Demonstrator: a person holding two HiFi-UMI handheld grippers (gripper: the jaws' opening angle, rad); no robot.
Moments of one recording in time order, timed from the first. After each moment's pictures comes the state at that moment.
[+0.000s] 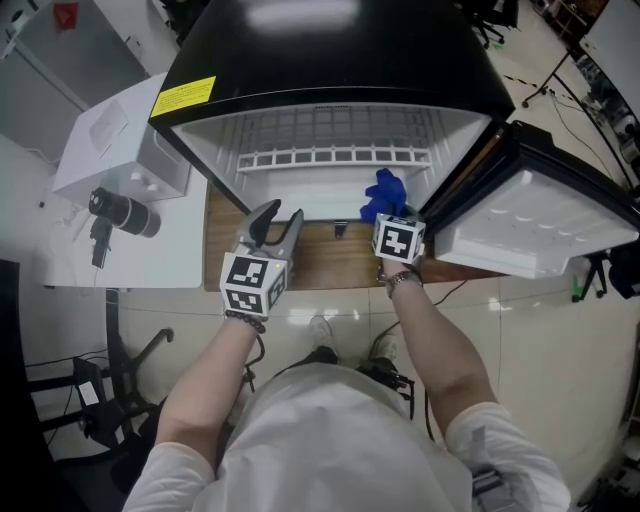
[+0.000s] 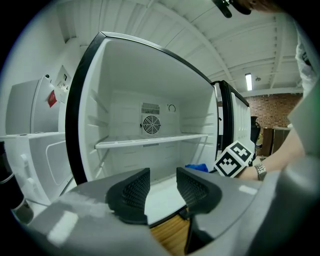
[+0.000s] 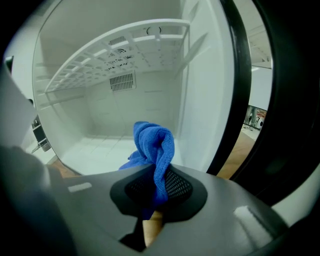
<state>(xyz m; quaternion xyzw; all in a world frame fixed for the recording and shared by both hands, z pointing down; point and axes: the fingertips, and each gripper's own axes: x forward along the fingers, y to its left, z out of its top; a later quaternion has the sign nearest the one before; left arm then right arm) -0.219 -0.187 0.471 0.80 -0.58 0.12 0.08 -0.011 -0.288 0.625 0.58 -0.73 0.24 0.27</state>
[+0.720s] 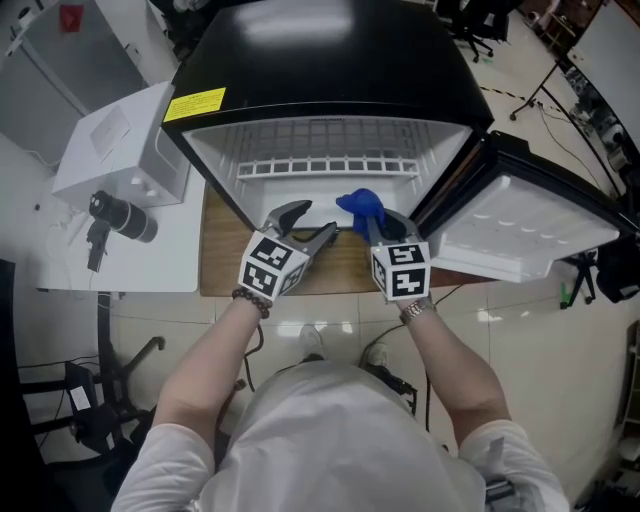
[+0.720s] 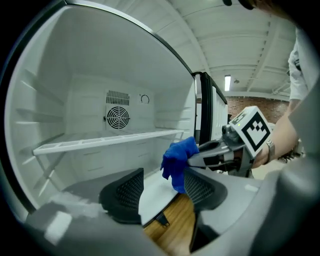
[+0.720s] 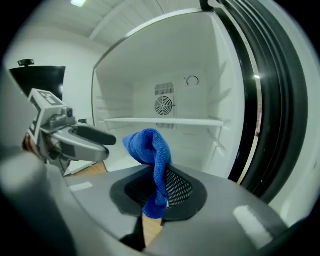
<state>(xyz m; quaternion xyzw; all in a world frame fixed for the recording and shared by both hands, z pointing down) -0.148 -0.204 0.480 0.87 -0.45 0.16 0.09 -0.060 -0.238 0.499 0.42 -0.88 0.11 0.19</state>
